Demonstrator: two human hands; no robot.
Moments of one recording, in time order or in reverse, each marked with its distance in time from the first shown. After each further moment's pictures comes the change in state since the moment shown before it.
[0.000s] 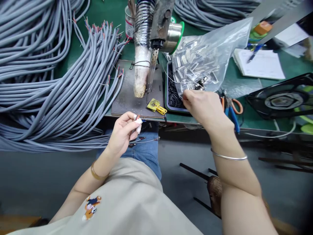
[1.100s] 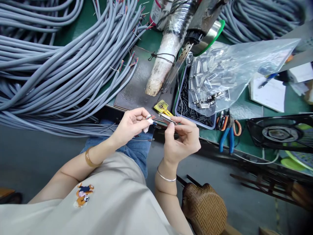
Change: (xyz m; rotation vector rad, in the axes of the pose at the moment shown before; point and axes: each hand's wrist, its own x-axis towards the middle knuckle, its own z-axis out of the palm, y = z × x) left_hand 0.021 -0.019 -0.004 0.091 -0.112 0.052; right_hand -0.054 -0.122 0.033 0.928 0.844 0.182
